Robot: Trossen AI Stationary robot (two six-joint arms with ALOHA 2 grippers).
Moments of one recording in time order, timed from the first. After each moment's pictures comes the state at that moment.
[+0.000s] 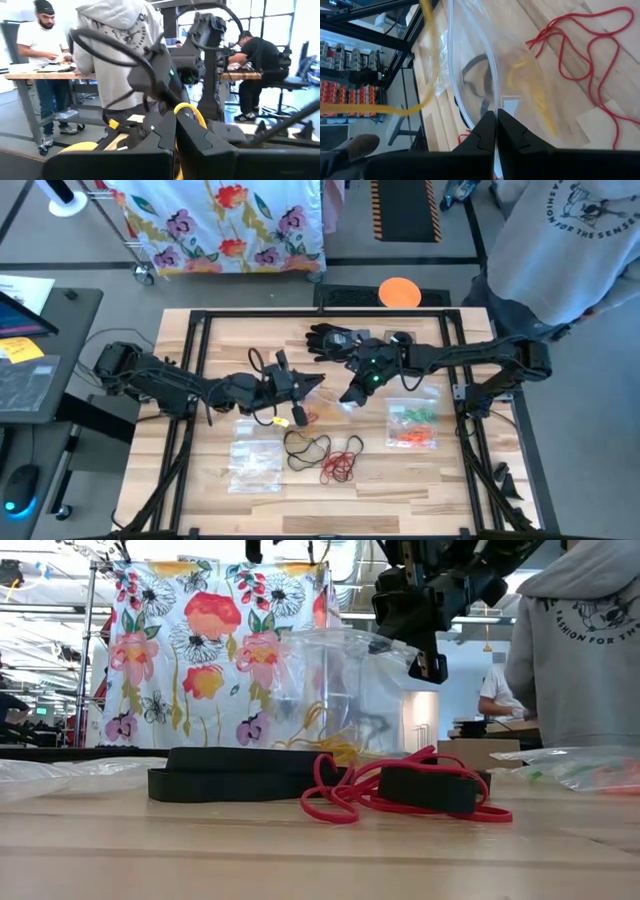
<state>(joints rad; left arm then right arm) -0.19 1.41 0.82 0.75 -0.54 0.13 -0.18 1.49 0.93 -0.13 -0.47 0.71</state>
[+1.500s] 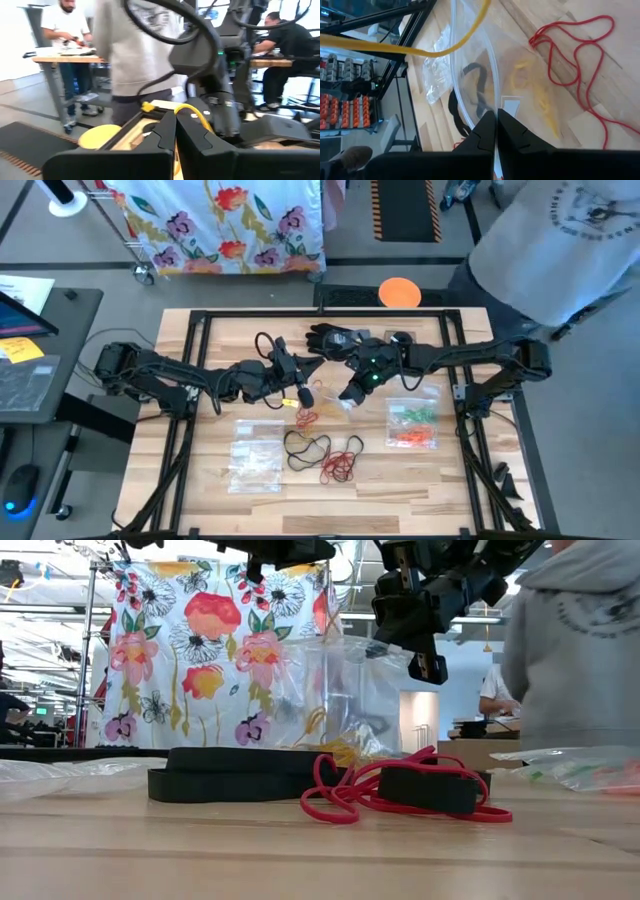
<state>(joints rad) -0.08 1.41 0.84 0.64 -0.53 0.09 -0.18 1.49 0.93 -0.13 -0.42 0.74</state>
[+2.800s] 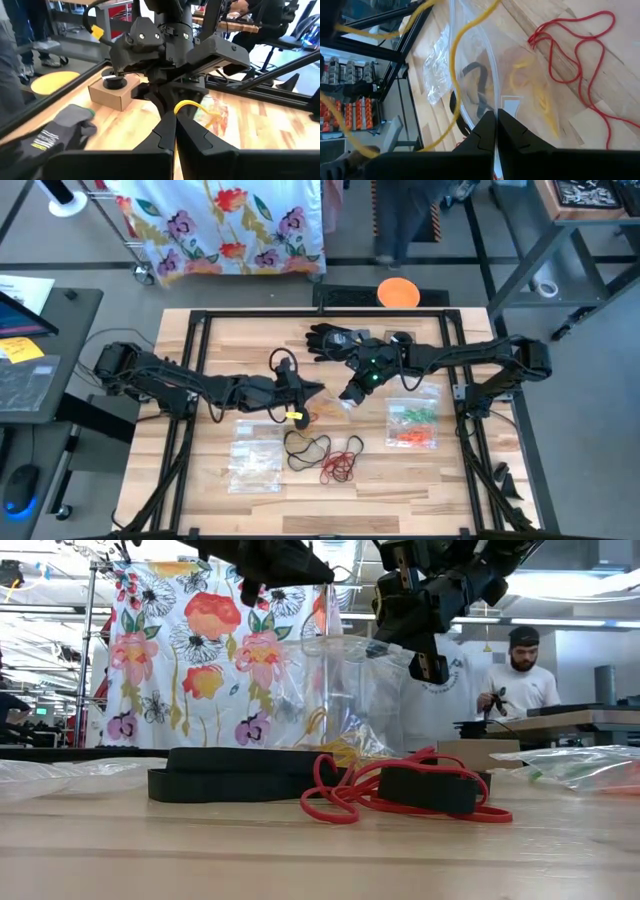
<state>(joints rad) -0.17 1.41 0.84 0.36 -0.47 -0.18 -0.18 1.49 0.93 -0.13 -0.42 0.76</state>
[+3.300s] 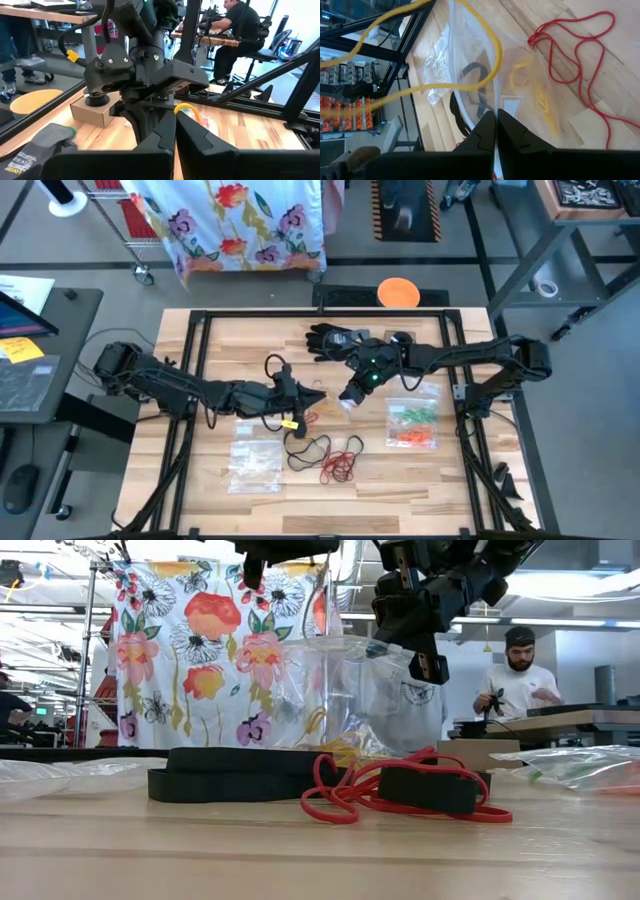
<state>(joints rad) -0.22 1.41 0.84 0.46 -0.47 -0.14 -0.18 1.49 0.93 -0.13 -0.42 0.76</state>
